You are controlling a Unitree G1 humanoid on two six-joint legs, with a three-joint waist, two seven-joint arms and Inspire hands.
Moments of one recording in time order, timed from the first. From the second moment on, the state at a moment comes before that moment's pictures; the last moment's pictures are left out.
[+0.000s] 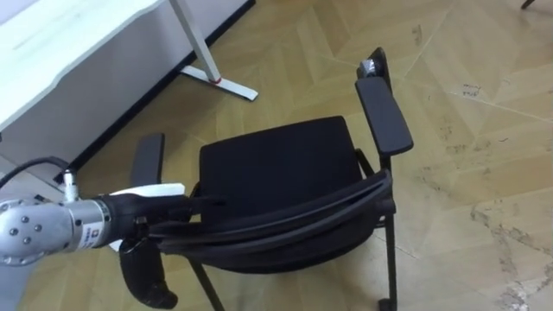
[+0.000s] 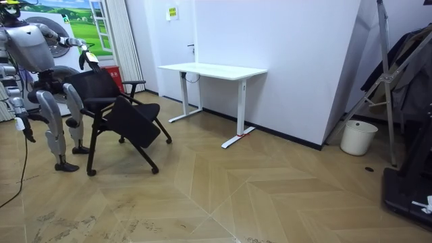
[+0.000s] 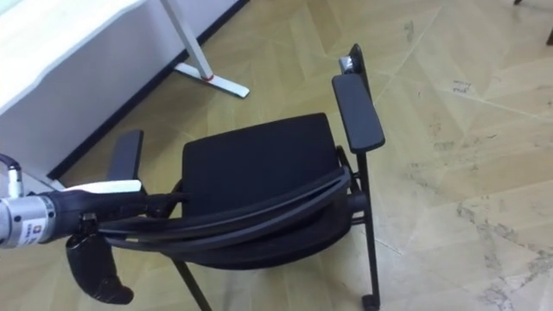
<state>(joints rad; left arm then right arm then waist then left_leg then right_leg) 0.07 0.85 -0.07 -0.42 0.25 0.32 -0.97 -0.03 -0.41 -0.10 1.39 0.27 0.02 -0.03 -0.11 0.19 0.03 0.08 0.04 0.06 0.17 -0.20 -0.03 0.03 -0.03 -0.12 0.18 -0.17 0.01</state>
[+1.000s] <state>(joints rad) 0.13 0.53 -0.04 -0.09 0.43 0.14 -0.59 0.01 -0.33 -0.10 1.31 0.28 -0.03 -0.13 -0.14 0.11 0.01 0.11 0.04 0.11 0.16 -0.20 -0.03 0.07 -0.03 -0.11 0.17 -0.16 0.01</state>
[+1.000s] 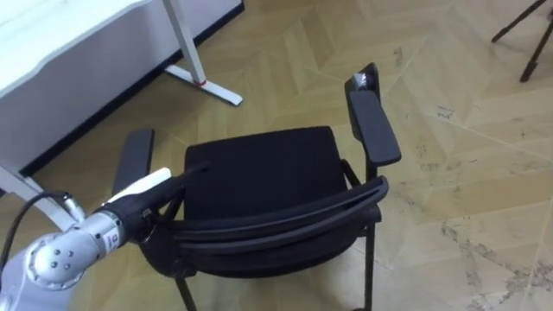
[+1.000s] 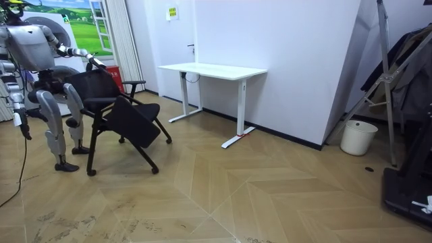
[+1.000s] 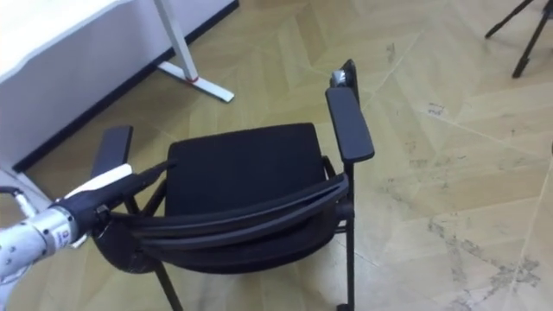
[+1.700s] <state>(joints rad) 0.13 0.55 -0.10 -0.04 0.47 0.10 -0.49 0.01 -0.33 -0.10 1.30 0.27 -0.03 -0.16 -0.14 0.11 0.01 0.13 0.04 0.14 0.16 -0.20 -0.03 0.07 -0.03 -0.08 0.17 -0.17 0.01</state>
